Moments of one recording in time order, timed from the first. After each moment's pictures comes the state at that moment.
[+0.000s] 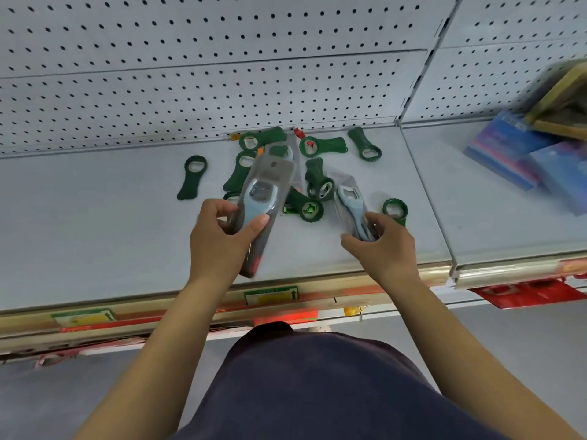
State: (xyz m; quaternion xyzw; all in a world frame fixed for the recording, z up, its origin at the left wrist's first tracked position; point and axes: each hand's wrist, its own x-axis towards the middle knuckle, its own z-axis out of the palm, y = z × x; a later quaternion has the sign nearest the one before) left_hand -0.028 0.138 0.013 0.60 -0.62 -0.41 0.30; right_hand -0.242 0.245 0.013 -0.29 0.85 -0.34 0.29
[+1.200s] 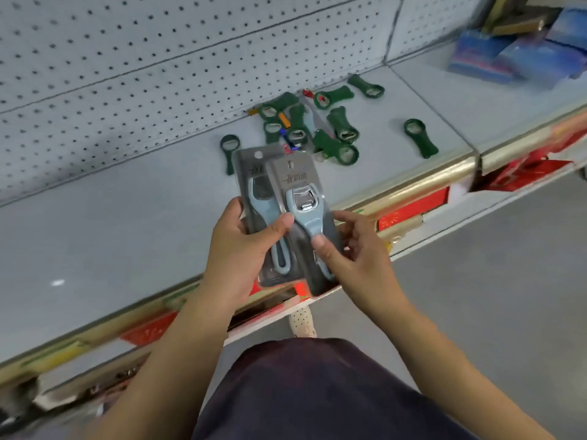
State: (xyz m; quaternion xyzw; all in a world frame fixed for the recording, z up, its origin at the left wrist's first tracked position) left_hand 0.137 0.160 0.070 0.43 -0.56 -0.67 0.22; right_hand 0.029 0.295 0.041 -0.25 0.75 -0.53 0.31
